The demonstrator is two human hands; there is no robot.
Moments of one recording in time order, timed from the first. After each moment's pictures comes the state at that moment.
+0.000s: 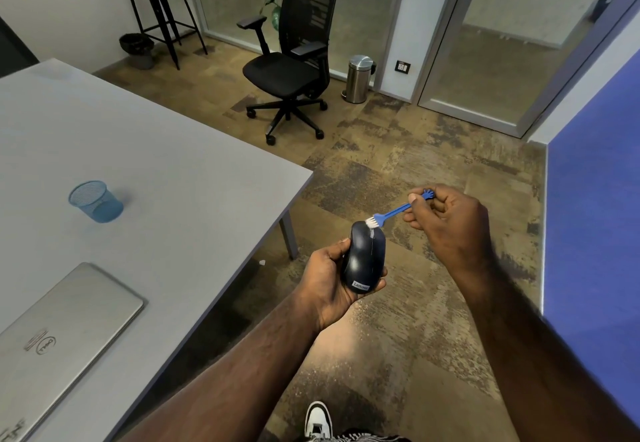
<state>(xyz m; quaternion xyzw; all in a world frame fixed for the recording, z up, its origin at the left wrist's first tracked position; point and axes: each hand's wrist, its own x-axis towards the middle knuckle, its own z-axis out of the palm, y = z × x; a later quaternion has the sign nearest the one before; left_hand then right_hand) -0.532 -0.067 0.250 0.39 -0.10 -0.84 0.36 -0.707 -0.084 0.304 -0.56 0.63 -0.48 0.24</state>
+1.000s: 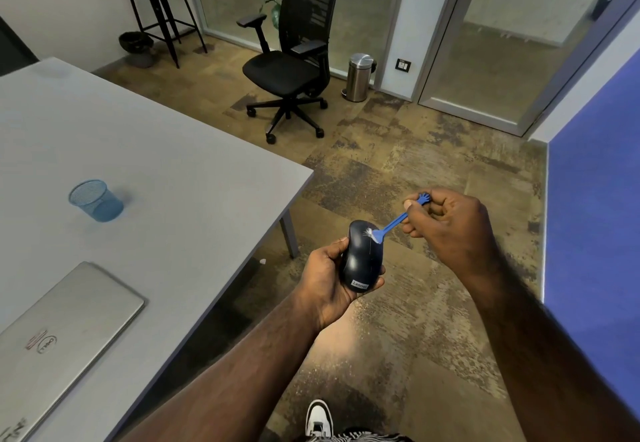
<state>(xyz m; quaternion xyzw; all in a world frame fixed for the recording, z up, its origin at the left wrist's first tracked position) -0.531 -0.067 0.249 0.39 -0.10 -0.84 0.37 -0.708 -0.078 0.312 -0.60 0.62 -0.44 0.25</state>
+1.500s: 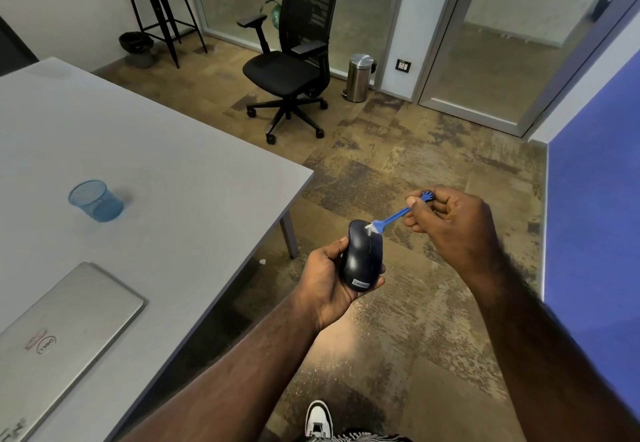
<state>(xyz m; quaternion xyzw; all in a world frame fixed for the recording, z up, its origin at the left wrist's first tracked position) -0.530 -0.068 0.248 0.38 -0.09 -0.84 0.37 -0.709 -0.078 0.318 -0.59 0.61 -0.45 0.27</state>
